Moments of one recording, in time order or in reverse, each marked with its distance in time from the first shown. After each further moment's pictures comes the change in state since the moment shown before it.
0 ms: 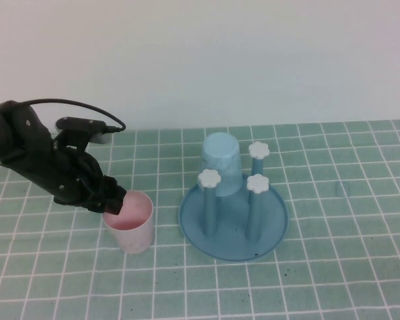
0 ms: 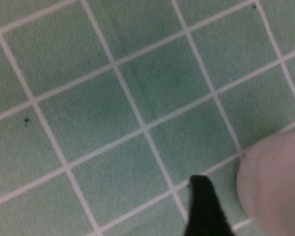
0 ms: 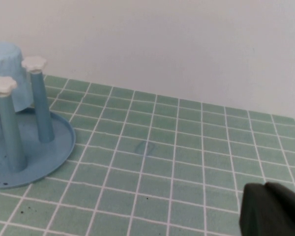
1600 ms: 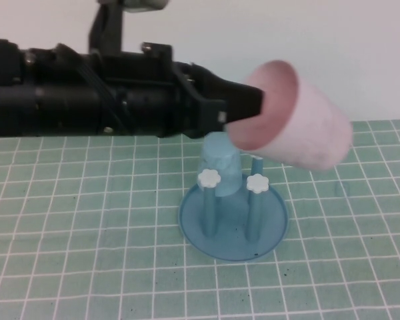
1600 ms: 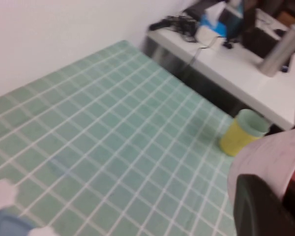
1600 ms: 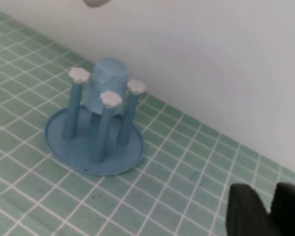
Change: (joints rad) right arm 0.072 0.091 -0.351 0.201 0.327 -0.375; left arm -0.302 -0.488 -0.008 -0.827 0.074 0.416
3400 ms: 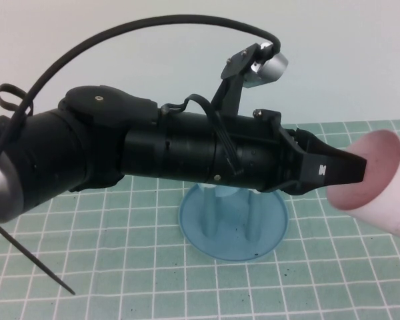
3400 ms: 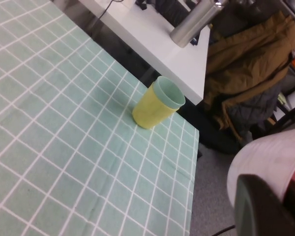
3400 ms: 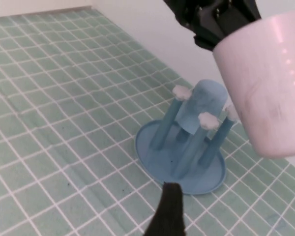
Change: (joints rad) right arm 0.000 0.027 -0.002 0.311 0.148 -0.281; left arm -0.194 0.255 0.000 -0.299 0.053 0.154
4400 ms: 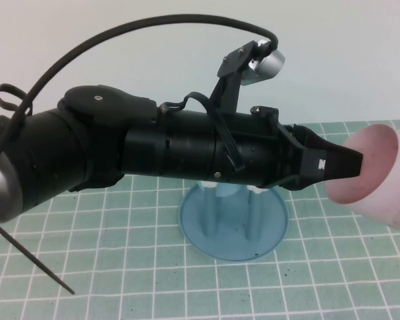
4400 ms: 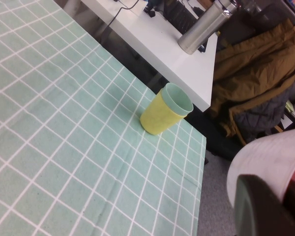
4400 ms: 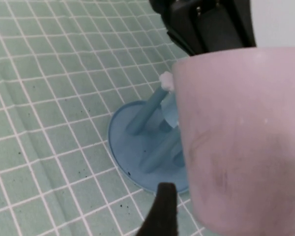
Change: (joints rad) right arm 0.005 0.484 -0.190 0.052 -0.063 -0.406; left arm 0.000 0.000 0.000 -0.005 -0.030 -0.005
